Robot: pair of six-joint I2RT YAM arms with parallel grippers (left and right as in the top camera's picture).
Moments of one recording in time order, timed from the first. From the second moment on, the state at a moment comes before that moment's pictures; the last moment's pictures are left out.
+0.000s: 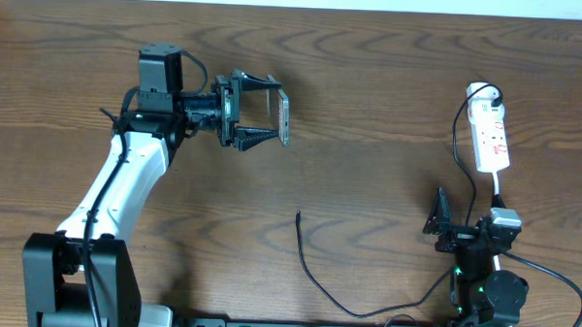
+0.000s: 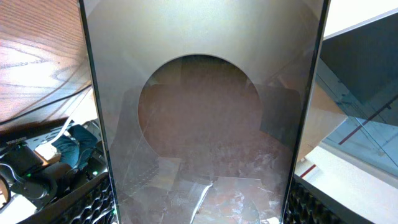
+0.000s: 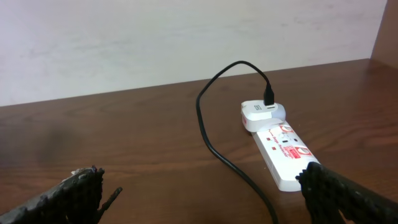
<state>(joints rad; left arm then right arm) -0.06 1.60 1.09 -0.16 1.25 -1.69 -0.08 0.01 0.01 -0.07 -0.05 0.12</state>
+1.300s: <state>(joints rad) -0.06 1.60 1.09 -0.19 1.19 -1.51 -0.08 0.01 0.01 -0.07 -0.05 0.12</state>
